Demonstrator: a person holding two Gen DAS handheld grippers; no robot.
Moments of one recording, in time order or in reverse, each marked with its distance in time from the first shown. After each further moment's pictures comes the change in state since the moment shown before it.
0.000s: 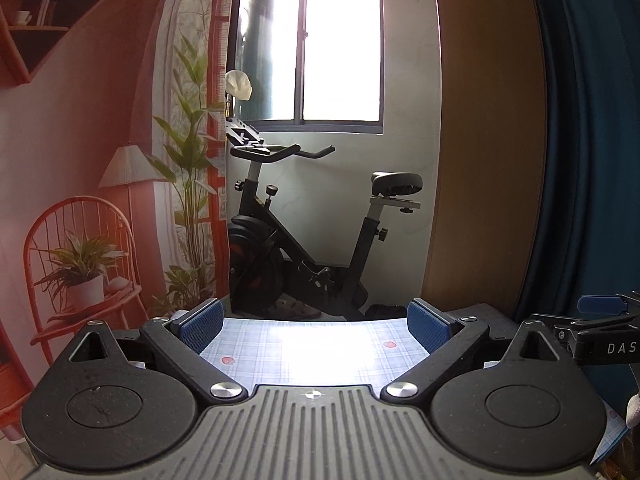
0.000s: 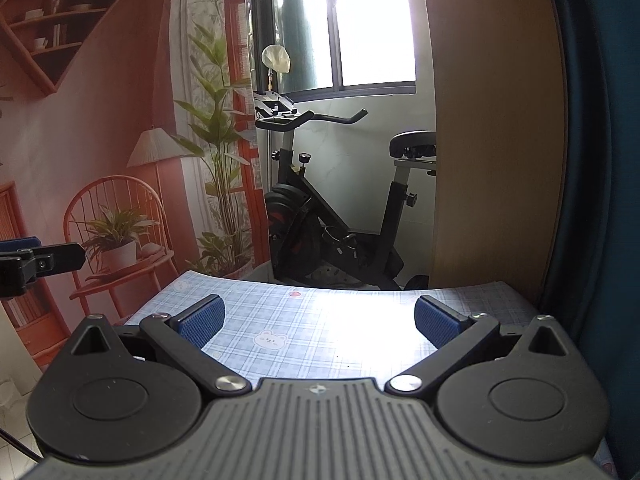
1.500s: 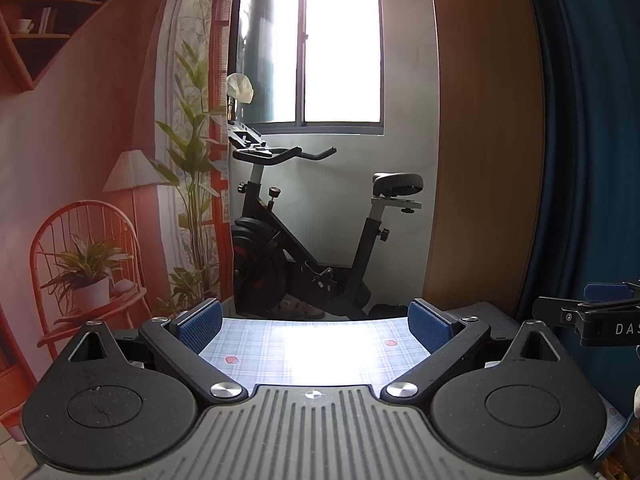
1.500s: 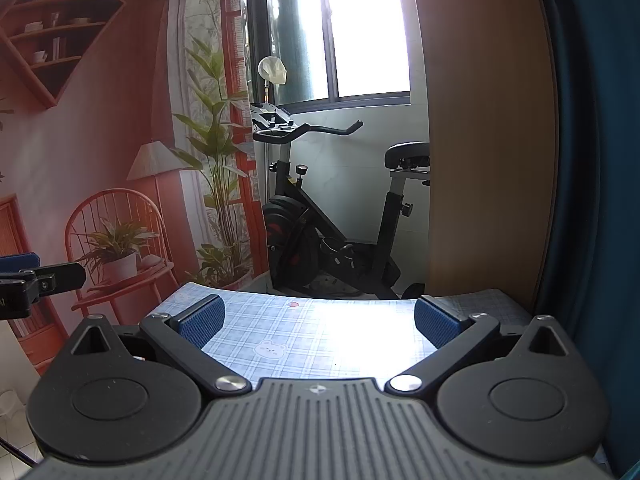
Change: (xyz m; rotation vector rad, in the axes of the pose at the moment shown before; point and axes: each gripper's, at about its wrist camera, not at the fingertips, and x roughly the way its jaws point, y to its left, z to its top) left arm -0.009 -0.003 0.005 0.010 0.002 0.010; right arm -0.020 0.004 0.005 0.009 -0.027 -0.011
